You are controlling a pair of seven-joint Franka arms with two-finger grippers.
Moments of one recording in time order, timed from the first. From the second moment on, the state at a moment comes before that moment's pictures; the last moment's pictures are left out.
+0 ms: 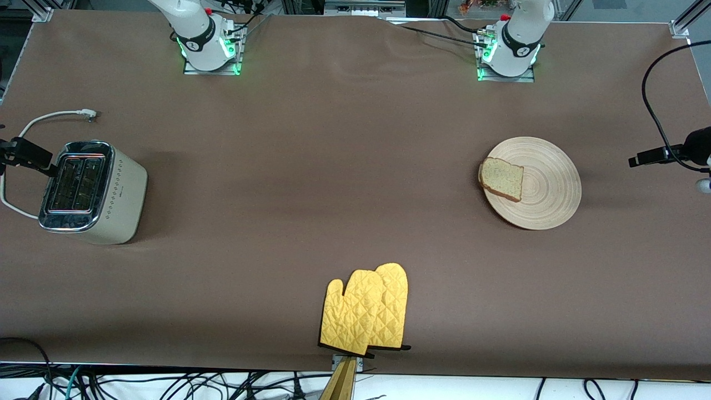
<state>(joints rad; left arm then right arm) 0.44 0.19 -0.03 -1.84 -0.12 1.77 0.28 0.03 0.18 -0.14 -1.42 0.00 1.67 -0.09</state>
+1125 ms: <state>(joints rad) 0.81 0.56 -0.32 -1.88 -0.43 1.85 0.74 0.02 0.18 -0.15 -1.42 0.00 1.67 -0.09</state>
